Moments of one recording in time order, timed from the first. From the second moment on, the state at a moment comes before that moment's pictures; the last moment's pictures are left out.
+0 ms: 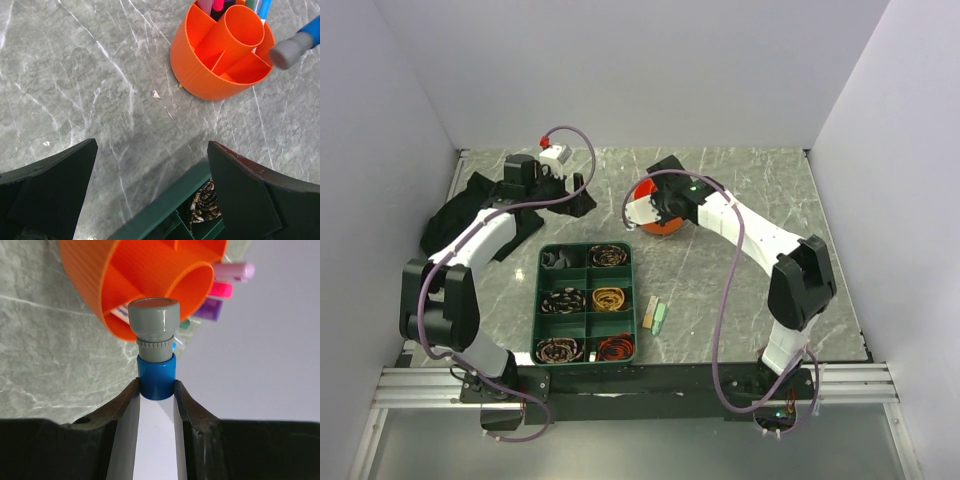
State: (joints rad) left arm -0.18 1.56 1.12 -0.09 0.51 -0.07; right arm 0.62 1.76 1.54 -0.71 0.27 -1.45
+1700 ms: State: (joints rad) left arm -0.16 1.52 1.06 -0.01 0.53 -0.15; right arm 0.70 1.93 1.58 -0.69 0.43 -1.34
